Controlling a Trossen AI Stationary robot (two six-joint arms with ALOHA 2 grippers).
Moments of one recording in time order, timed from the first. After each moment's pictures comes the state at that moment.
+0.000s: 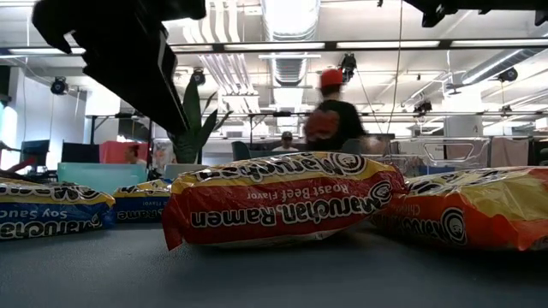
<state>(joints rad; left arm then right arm) -0.53 1.71 1.14 -0.63 -0.54 -0.61 0.03 0.61 0.45 0.36 0.19 -0.29</state>
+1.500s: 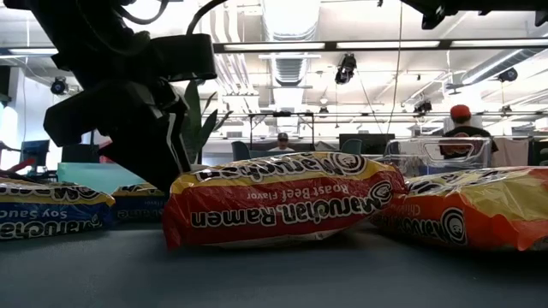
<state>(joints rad) -0.49 1.83 1.05 -0.46 -0.49 -0.54 0.03 0.61 0.45 0.35 0.19 -0.26</state>
